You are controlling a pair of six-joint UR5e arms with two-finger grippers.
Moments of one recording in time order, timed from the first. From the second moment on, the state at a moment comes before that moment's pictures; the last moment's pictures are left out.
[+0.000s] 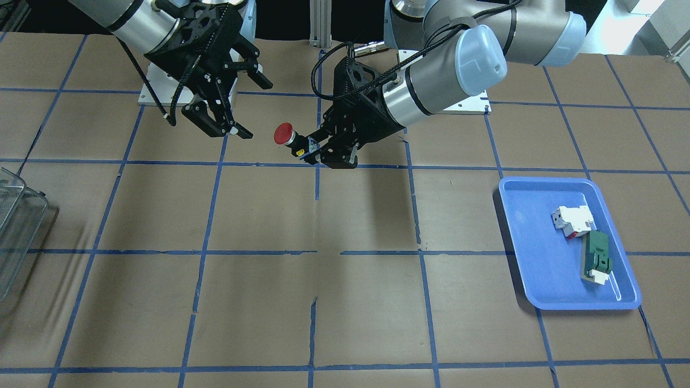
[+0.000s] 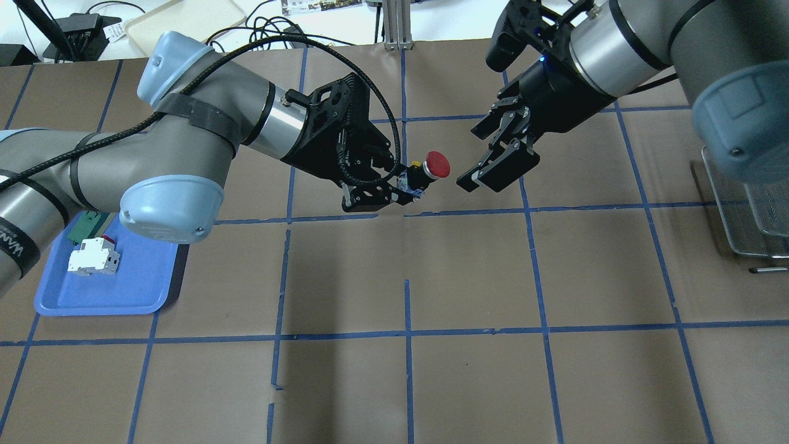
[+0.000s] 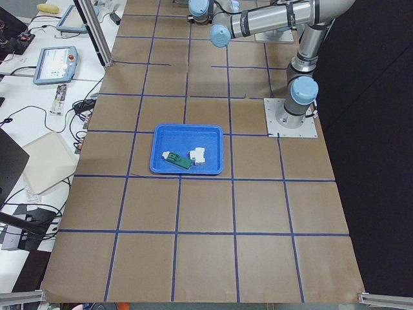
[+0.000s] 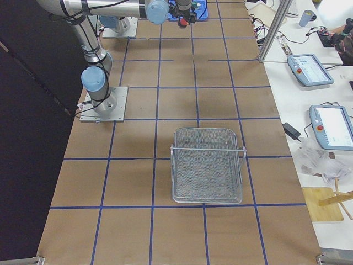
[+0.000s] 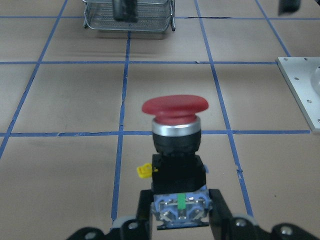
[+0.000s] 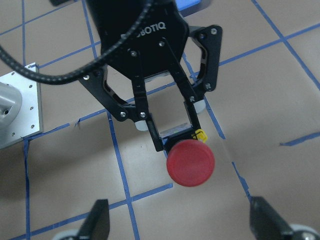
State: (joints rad) left arm -1.69 -1.65 -1.85 -1.17 0.79 1.45; right arm 1.58 -1.65 1.70 -1.61 -0.96 -1.27
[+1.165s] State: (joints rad) left arm -1.69 -1.63 -1.85 -1.17 0.76 1.45; right arm 1.63 -1.63 1.75 -1.74 -0.95 -1.37
